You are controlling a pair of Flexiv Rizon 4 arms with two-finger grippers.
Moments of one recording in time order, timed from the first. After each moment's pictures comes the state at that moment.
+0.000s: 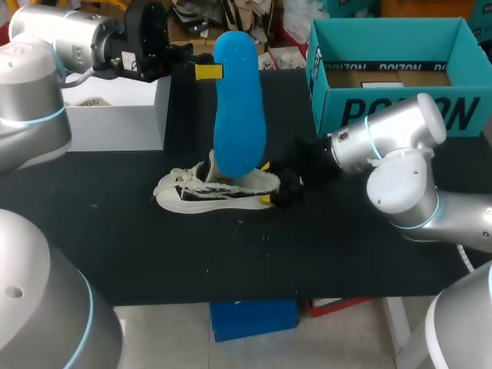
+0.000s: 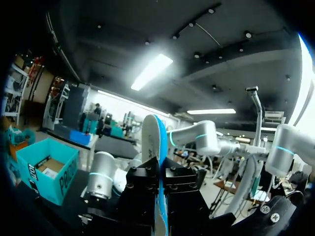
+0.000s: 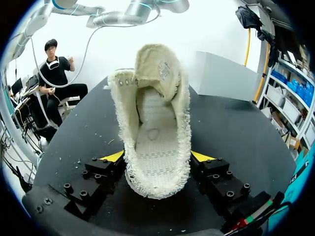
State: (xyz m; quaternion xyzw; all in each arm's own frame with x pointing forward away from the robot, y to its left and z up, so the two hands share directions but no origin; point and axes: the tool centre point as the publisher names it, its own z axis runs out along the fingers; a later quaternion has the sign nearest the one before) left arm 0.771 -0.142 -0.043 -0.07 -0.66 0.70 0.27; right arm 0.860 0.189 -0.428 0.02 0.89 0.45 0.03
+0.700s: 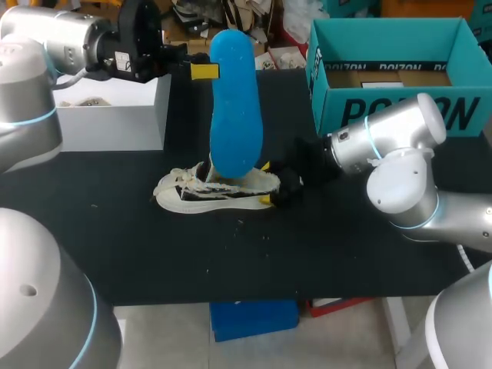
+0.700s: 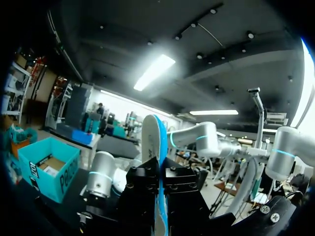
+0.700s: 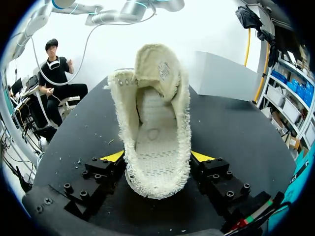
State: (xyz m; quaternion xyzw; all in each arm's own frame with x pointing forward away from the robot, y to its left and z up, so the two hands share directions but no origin) left arm 0.764 -0.137 -0.038 -0.06 -0.66 0.70 0.26; right arm 0.860 0.189 -0.428 0.02 0.89 0.45 0.03
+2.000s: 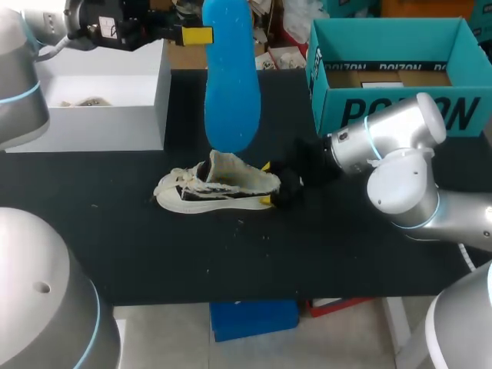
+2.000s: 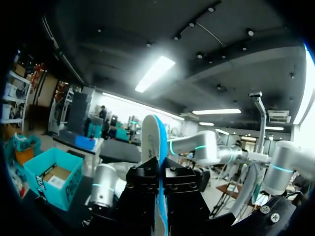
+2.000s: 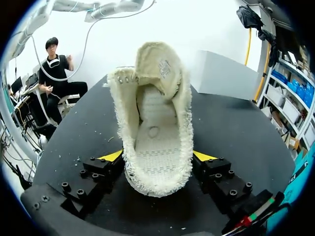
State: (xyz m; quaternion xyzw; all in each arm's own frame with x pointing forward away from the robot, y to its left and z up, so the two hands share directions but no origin) left arm 0.760 -0.132 0.022 -0.06 -0.67 0.70 0.24; right arm 0.861 0.184 -0.432 0.02 0.90 0.43 0.03
